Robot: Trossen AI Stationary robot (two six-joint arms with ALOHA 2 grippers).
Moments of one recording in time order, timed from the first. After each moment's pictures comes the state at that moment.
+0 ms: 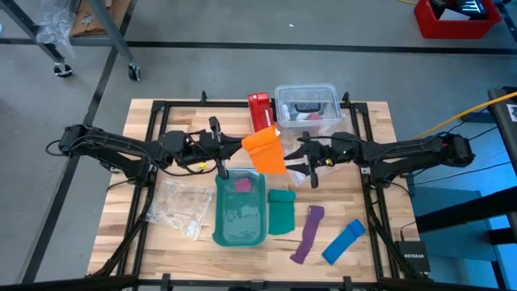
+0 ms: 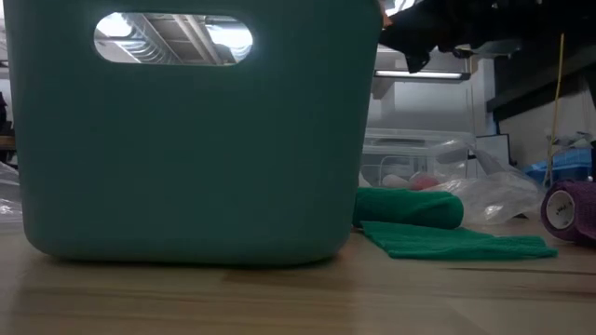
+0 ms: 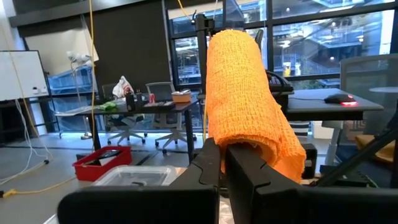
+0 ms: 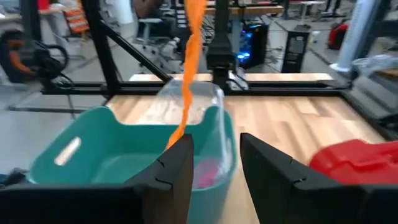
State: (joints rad) left arm -0.09 1.18 0.81 0.59 -0.33 0.14; right arm -0.06 1.06 0.56 0.36 -0.20 0.02
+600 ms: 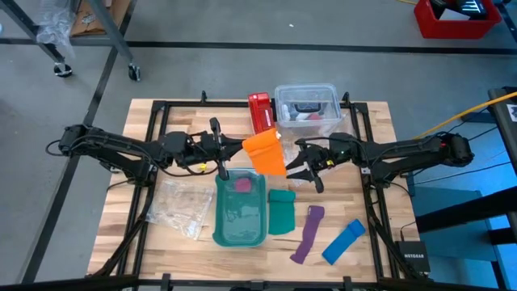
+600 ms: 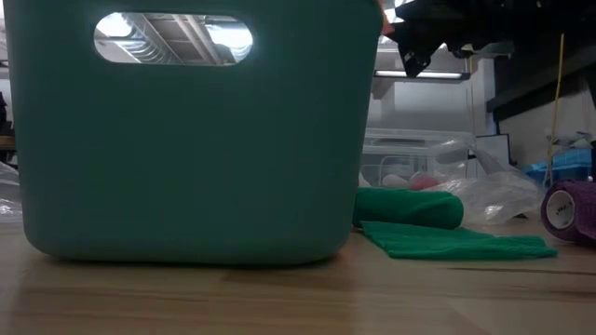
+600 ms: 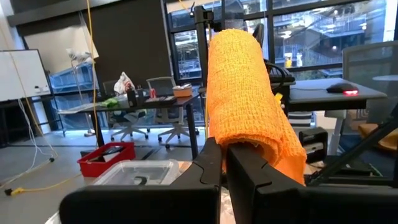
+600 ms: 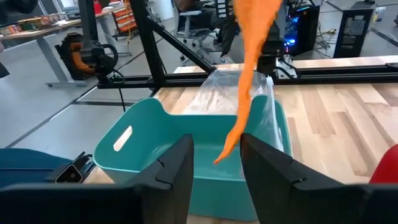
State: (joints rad) left arm -0.09 1.18 0.81 0.56 -0.33 0.16; right arm -0.06 1.08 0.56 0.34 -0.38 0.08
